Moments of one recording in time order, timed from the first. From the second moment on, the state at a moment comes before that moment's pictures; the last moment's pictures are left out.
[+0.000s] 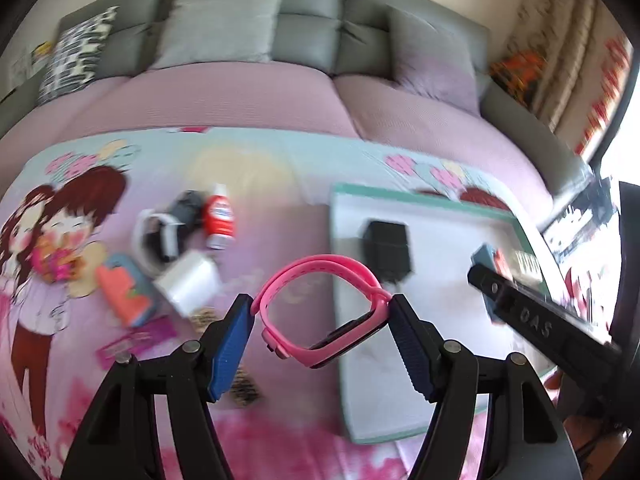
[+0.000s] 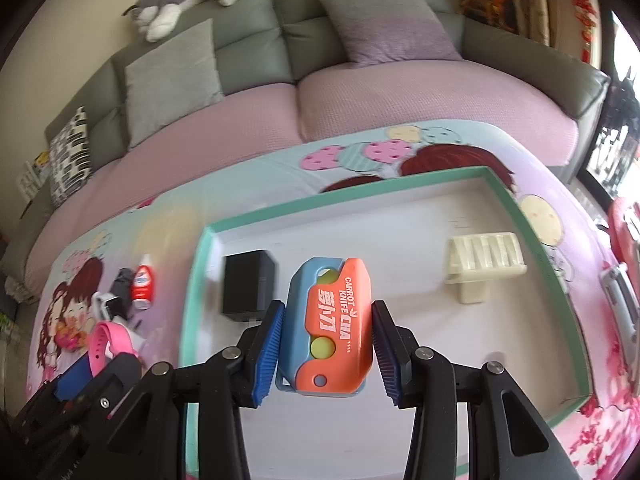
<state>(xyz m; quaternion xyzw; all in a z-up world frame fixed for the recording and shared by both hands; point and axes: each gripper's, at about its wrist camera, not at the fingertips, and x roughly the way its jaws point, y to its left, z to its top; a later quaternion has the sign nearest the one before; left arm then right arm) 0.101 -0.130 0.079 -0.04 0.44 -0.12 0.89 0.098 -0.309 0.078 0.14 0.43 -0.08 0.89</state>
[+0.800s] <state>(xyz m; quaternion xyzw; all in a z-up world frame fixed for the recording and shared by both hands) 0.129 -0.199 0.046 0.02 0.49 -0.14 0.86 0.099 -0.349 0.055 0.16 0.47 -0.13 0.86</state>
